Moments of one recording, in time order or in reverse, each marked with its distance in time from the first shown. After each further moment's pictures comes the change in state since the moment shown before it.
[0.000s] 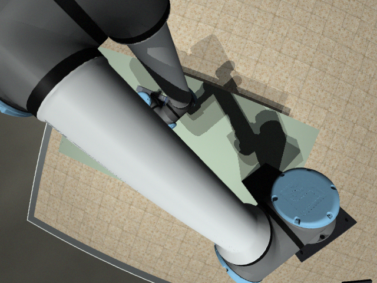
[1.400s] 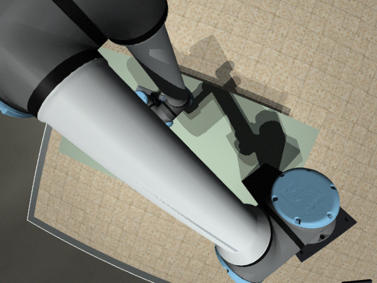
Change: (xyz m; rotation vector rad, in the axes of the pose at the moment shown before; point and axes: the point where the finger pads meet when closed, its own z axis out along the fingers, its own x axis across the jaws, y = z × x) arm 0.017 0.000 0.004 0.000 0.000 0.000
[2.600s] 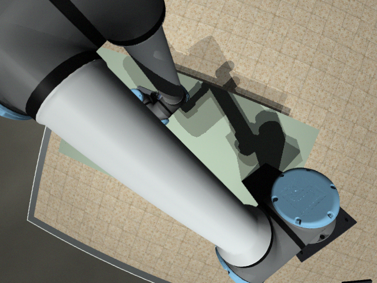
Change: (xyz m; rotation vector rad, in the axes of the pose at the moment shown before) arm 0.023 0.000 0.000 0.000 0.000 0.000
